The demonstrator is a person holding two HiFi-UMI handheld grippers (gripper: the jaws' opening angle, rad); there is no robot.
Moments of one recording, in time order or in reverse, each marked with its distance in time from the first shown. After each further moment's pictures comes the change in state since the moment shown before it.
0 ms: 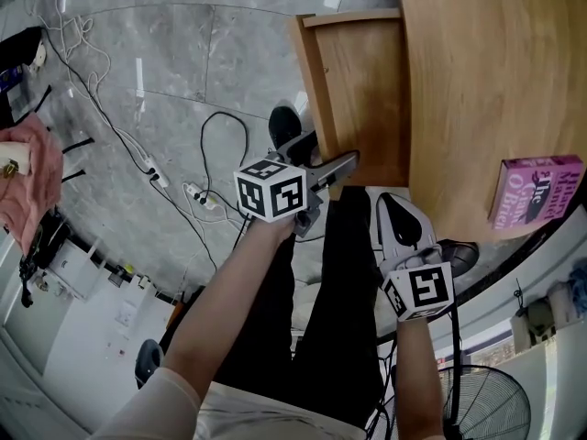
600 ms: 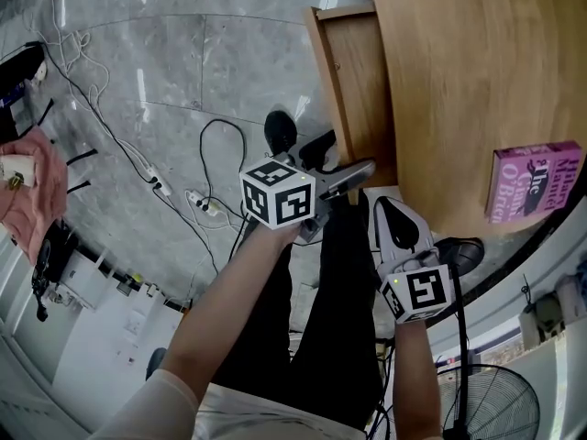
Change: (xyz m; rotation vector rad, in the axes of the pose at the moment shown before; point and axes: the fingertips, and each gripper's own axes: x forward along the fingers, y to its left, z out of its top) left arm 0.027 -0.061 0.000 0.080 0.027 -0.126; right arm -0.020 -0.015 -0.011 0.046 -0.032 -0.017
